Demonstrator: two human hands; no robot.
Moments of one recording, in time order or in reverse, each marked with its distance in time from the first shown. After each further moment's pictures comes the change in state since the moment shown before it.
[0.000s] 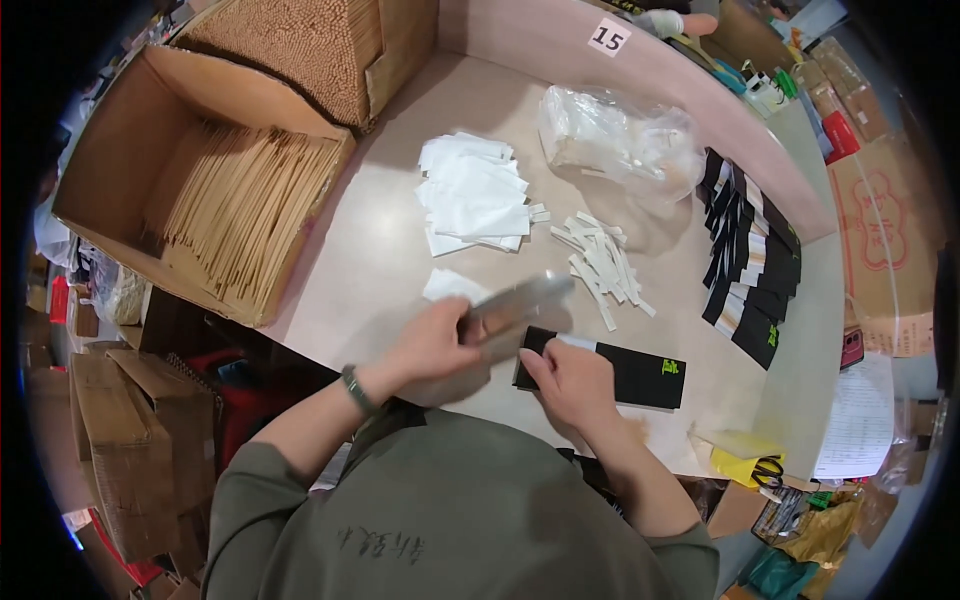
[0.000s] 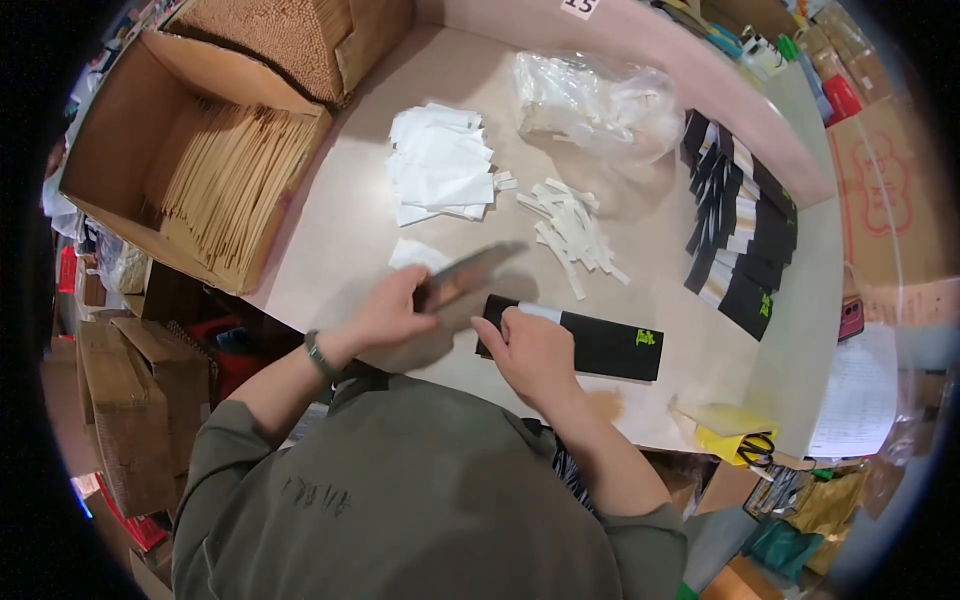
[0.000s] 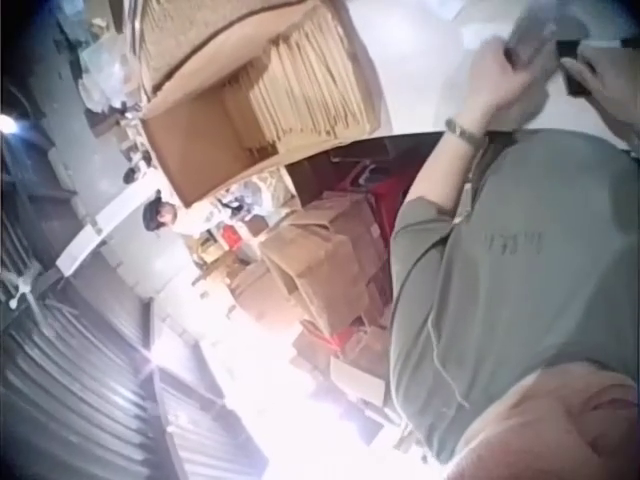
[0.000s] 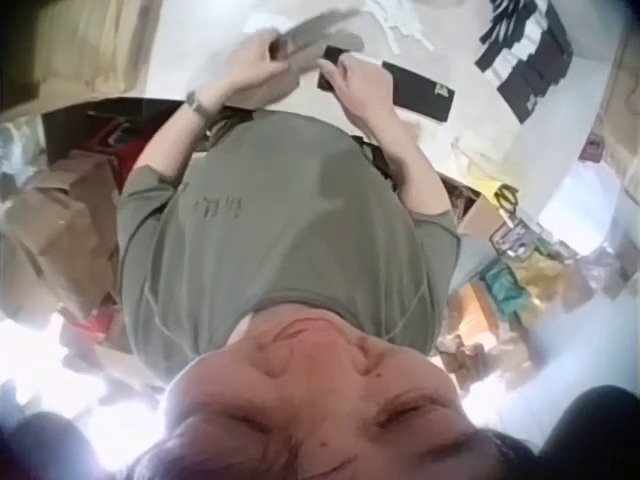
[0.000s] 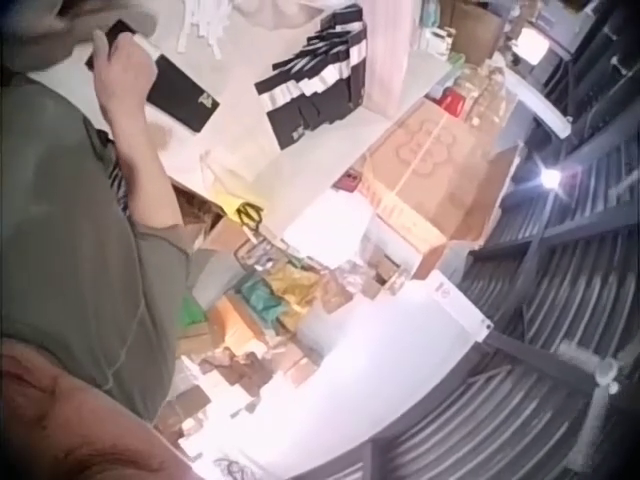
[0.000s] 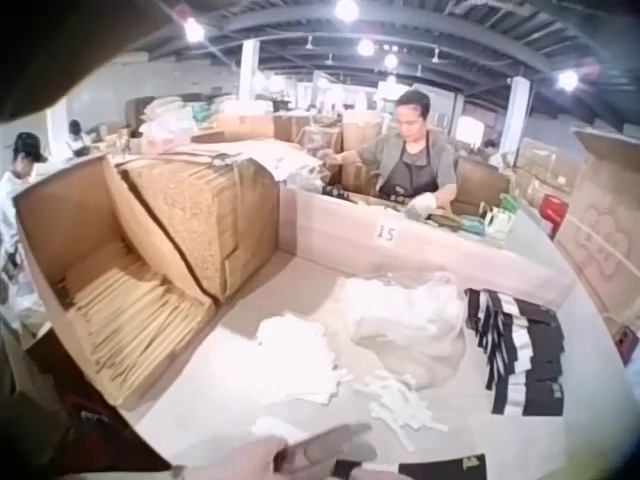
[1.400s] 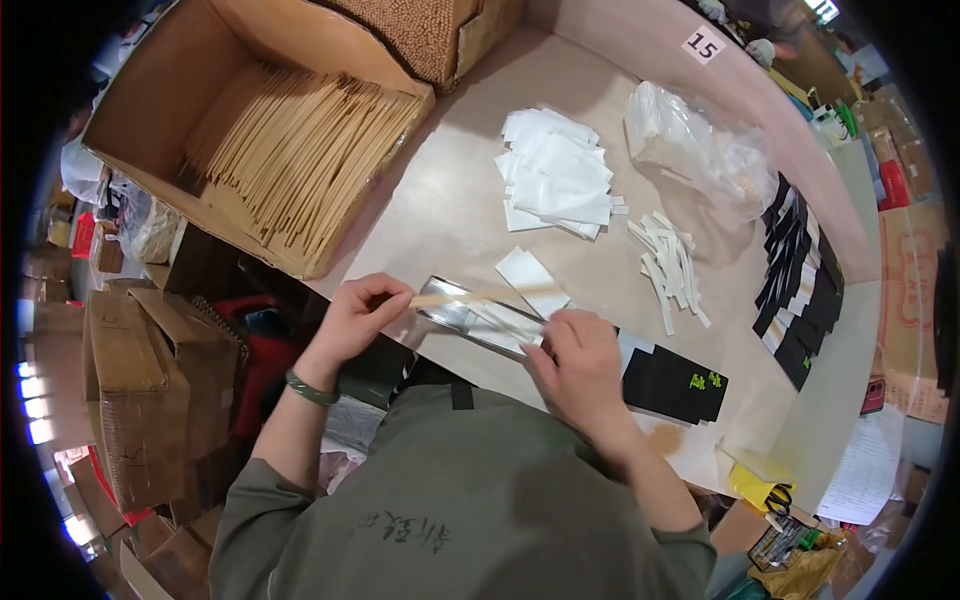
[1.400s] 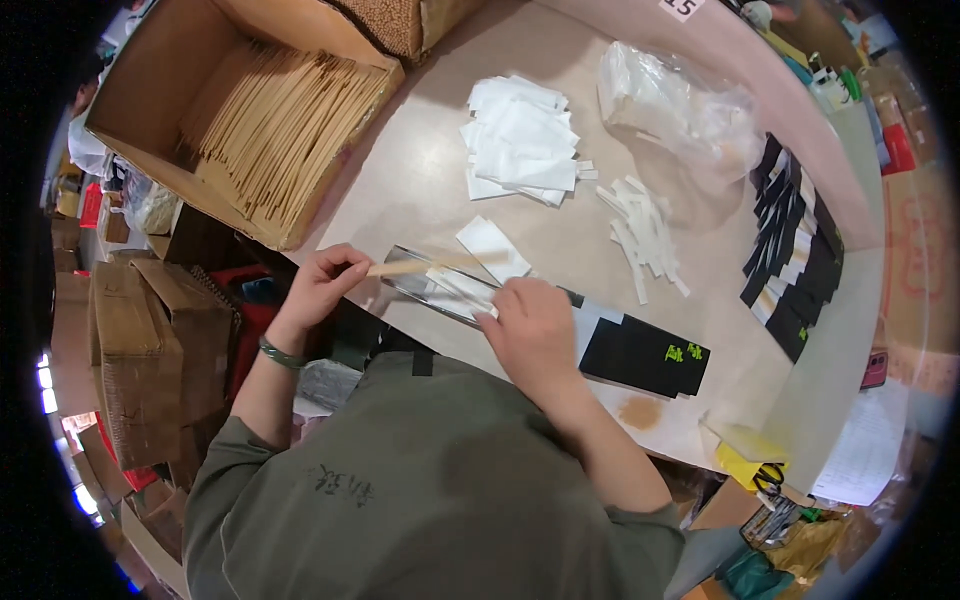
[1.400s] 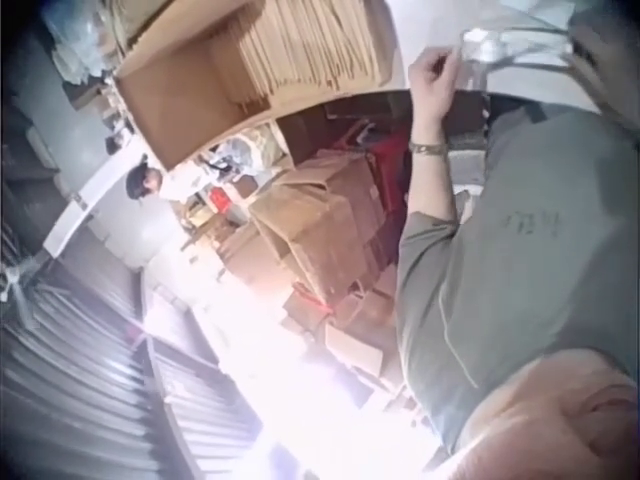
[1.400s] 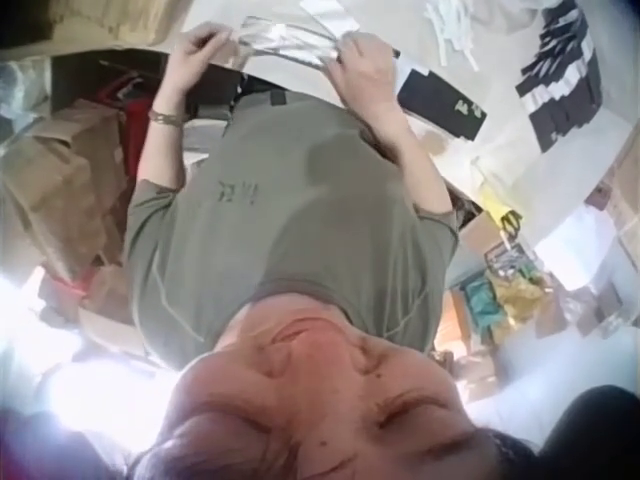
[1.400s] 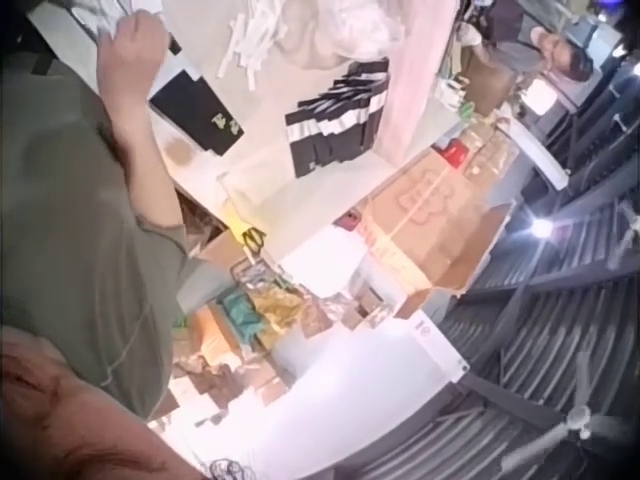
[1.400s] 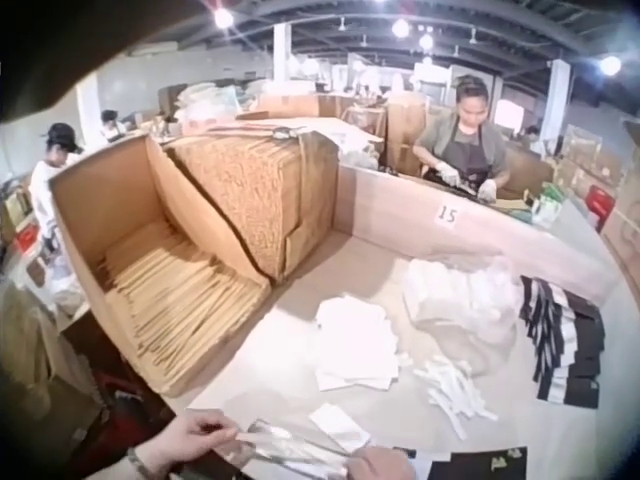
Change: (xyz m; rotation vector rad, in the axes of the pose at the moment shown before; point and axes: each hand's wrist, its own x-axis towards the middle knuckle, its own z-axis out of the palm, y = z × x) left_hand -0.095 -0.098 -0.075 -0.453 0.297 -0.025; right_hand 0.023 -0.044 0.034 0.123 0.263 -0.342
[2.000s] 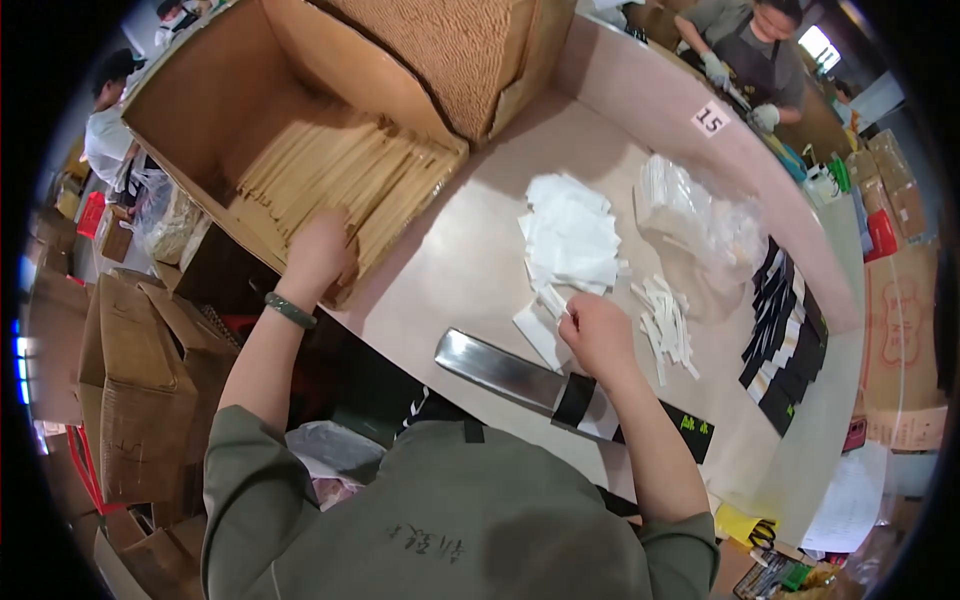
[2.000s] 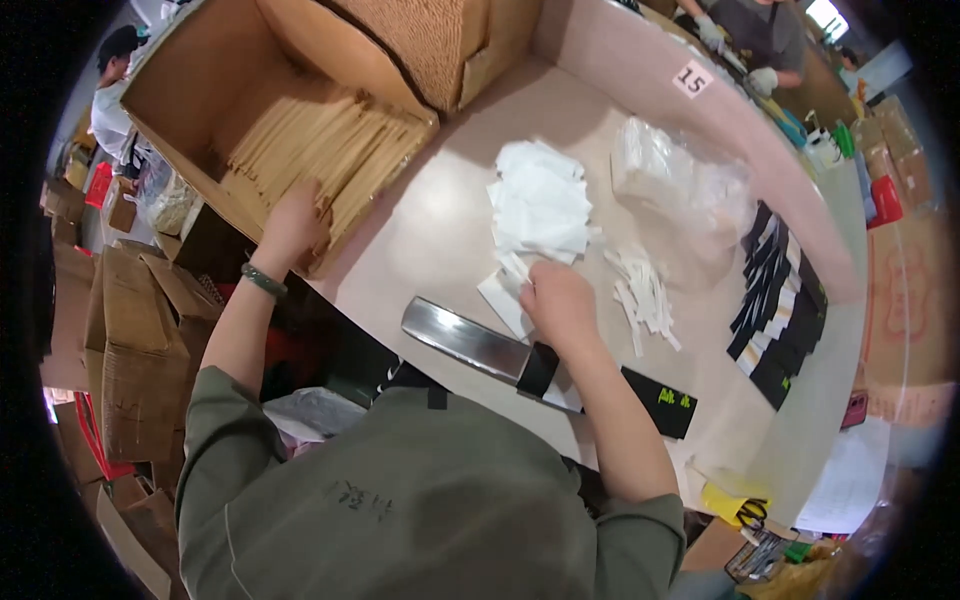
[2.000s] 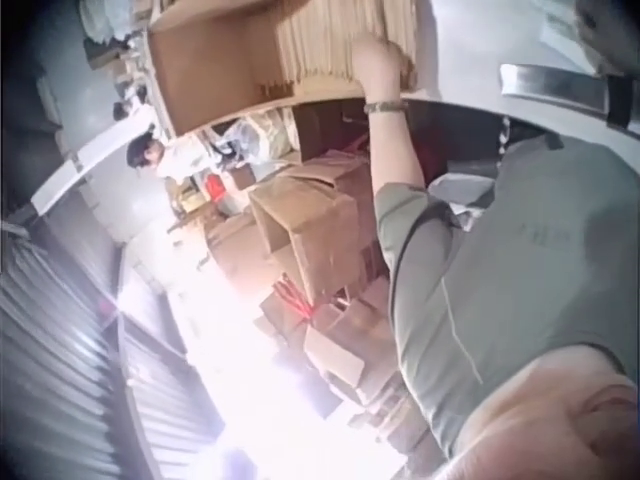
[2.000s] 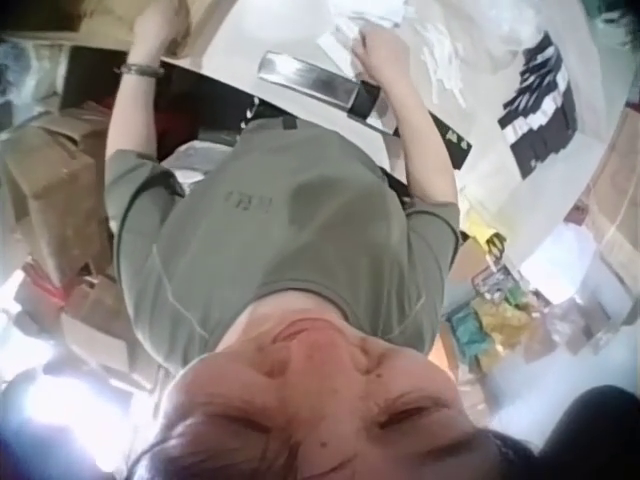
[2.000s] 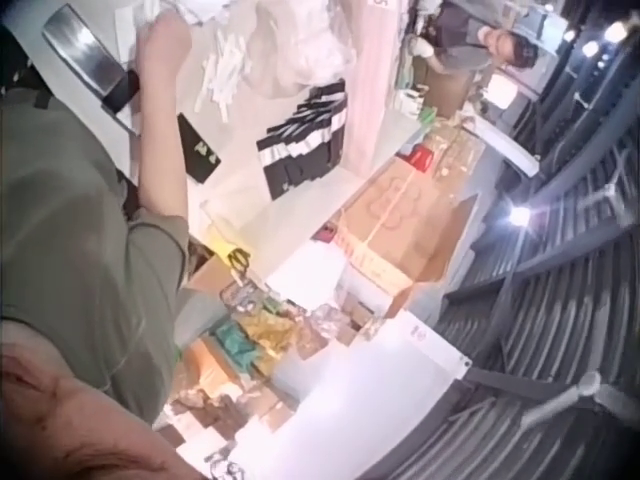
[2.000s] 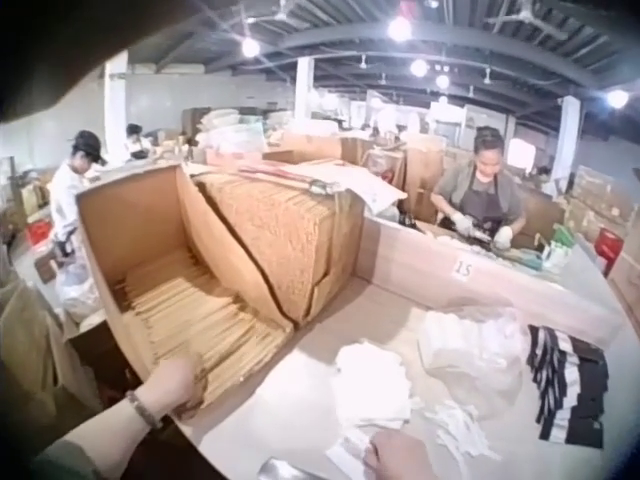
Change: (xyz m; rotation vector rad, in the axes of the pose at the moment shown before) left_hand 0.062 0.033 -0.107 1.163 0.473 0.060; right_hand 0.084 0.040 0.005 -0.207 -0.212 0.159
